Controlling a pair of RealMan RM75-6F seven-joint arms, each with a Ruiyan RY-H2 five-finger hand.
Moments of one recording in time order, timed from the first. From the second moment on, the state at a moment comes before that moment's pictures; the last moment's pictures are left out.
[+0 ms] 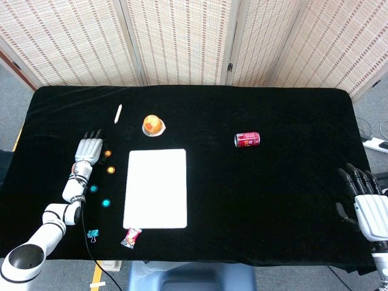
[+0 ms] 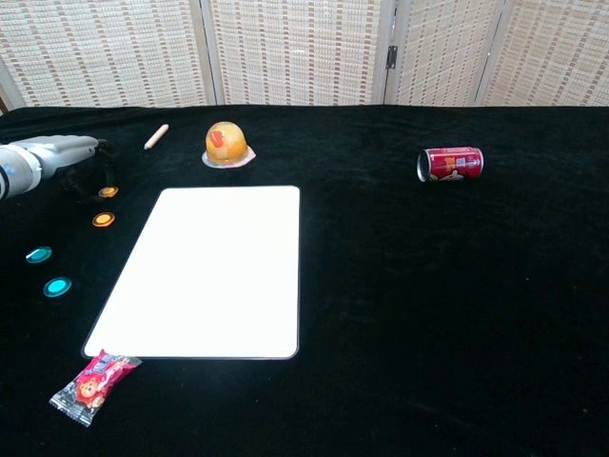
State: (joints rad) left arm -0.86 -1.83 -0.23 -0.39 1.21 0.54 -0.13; right arm 0.07 -0.98 0.05 -1.72 -1.50 1.46 -0.01
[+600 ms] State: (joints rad) left arm -0.84 -1.72 -0.19 -0.63 1.29 0.68 -0.12; right arm 0.07 -0.99 0.05 -1.71 -1.51 1.47 0.00
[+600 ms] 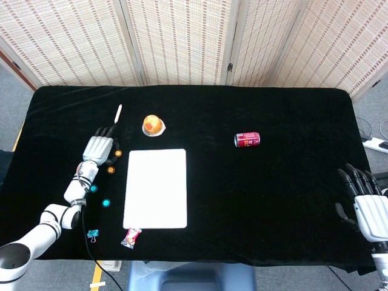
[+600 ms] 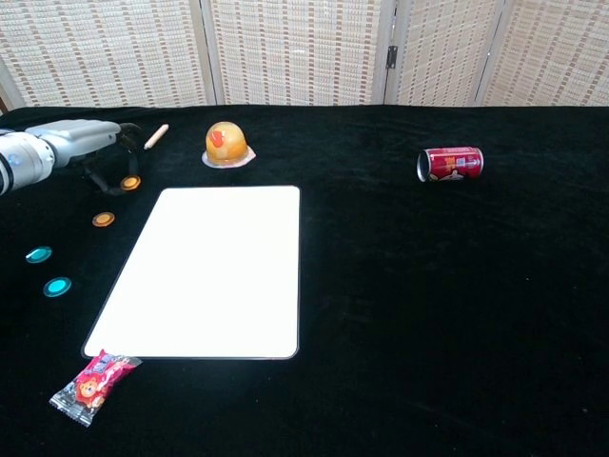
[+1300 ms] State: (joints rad) left arm -0.83 -1.58 -0.14 -1.08 1.30 0.73 0.06; right arm 0.07 -1.00 0.05 -1.69 -1.51 1.46 0.01
